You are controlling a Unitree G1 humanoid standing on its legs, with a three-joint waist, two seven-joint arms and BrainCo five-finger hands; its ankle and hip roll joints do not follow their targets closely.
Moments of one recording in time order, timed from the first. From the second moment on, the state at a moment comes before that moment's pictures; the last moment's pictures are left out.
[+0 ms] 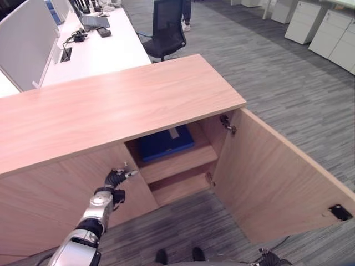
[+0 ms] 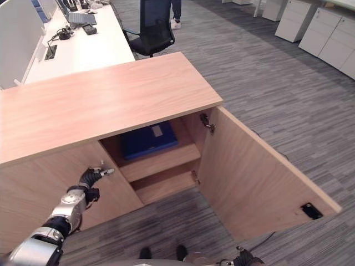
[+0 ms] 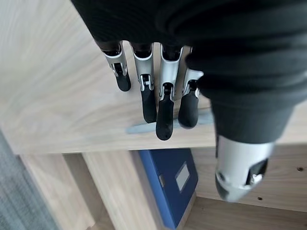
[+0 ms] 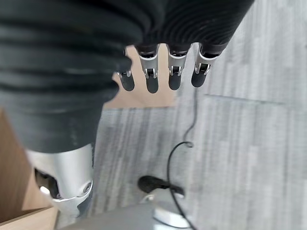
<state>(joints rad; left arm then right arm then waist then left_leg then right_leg) -0.27 0.41 -0.22 0.86 -0.45 -0.17 0.00 0.00 -0.36 0.34 1.18 -0.10 -0.05 -0.02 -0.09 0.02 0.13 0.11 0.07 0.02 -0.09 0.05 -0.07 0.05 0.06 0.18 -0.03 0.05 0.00</state>
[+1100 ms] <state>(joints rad) 0.06 0.25 -0.27 0.98 -0.22 -0.15 -0.11 -0.12 -0.59 0.11 1.20 0.06 -0.06 -0.06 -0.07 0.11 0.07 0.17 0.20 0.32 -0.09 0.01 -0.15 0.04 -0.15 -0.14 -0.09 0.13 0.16</state>
